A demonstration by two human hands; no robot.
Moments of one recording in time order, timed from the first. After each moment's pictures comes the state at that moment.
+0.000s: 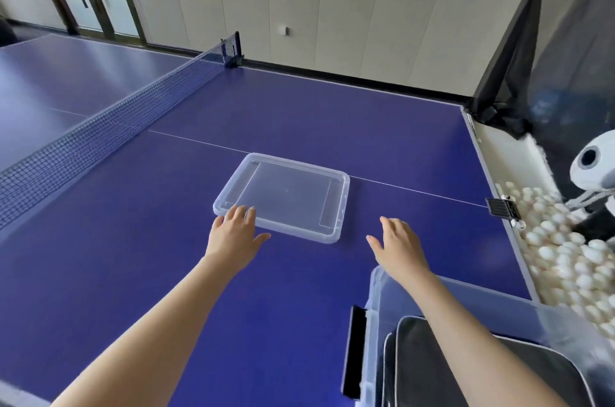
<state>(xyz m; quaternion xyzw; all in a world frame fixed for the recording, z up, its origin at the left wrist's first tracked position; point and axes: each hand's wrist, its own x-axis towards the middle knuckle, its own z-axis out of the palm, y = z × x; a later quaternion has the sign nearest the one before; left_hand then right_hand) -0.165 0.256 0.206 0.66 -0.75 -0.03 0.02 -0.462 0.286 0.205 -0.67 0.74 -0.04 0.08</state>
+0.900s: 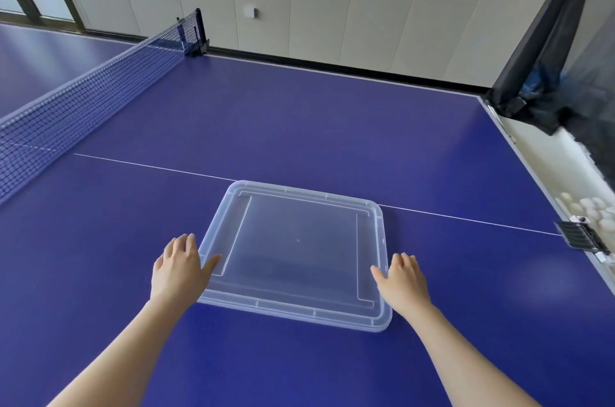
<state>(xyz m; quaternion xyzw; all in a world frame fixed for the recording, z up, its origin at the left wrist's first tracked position) -0.056 0.009 0.054 0.74 -0.67 -0.11 0.04 -0.412 0.072 0.056 -0.51 0.84 0.02 0.17</state>
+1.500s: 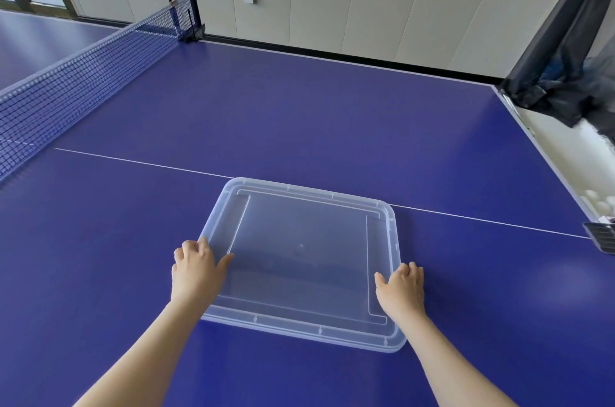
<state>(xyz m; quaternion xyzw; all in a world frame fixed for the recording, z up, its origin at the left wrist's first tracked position) -0.086 -0.027 0.017 0.77 -0.61 -0.17 0.07 -0.398 0.044 0.010 -0.42 0.88 -0.05 0.21</state>
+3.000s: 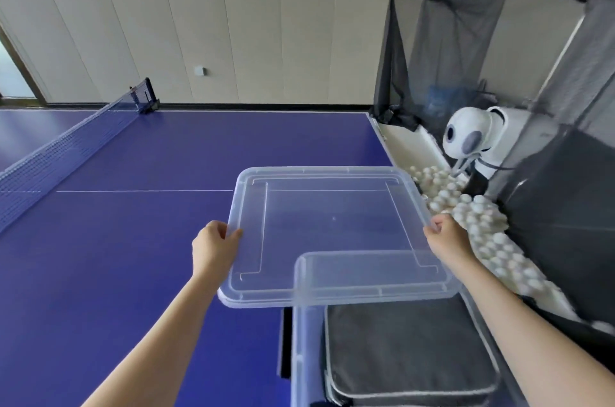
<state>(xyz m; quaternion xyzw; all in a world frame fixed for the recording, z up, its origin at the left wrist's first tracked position) -0.274 0.298 0.251 0.67 -0.57 -0.32 0.36 -0.637 0.406 0.251 -0.37 0.86 -0.32 0.14</state>
